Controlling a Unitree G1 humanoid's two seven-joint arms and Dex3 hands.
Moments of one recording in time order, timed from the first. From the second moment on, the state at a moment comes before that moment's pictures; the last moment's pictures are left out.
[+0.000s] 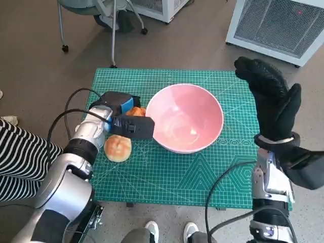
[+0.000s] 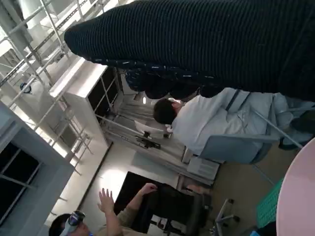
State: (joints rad) left arm -1.09 0.34 -0.63 1.35 0.79 -0.12 -0.02; right arm -0.53 -0.15 -0.17 0.32 0.31 -0.55 0.41
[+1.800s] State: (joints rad) left arm -0.97 0.39 -0.41 0.61 0.59 -0.44 0.01; right arm -0.51 -0.15 -0.18 0.29 0.31 -0.54 0.41
